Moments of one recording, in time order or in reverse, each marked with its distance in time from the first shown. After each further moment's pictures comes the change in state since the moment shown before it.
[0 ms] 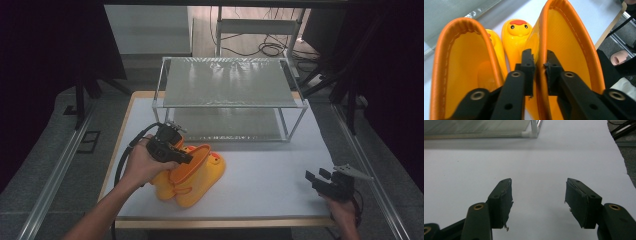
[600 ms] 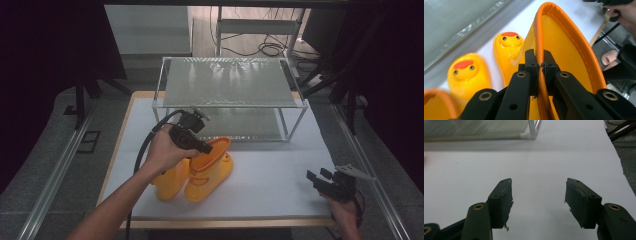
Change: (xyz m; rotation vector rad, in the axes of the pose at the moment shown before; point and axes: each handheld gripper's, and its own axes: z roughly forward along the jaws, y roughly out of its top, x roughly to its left) left arm -0.018 0.047 0.007 0.012 -0.042 0.018; right arm -0.003 0.000 -0.002 -0.008 -0.002 0.003
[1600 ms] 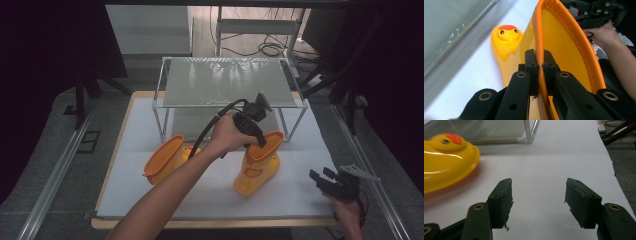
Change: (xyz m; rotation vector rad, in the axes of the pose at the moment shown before) left arm -0.065 0.113 0.066 0.082 -0.131 0.081; right arm -0.006 0.002 -0.006 -0.016 0.000 0.020
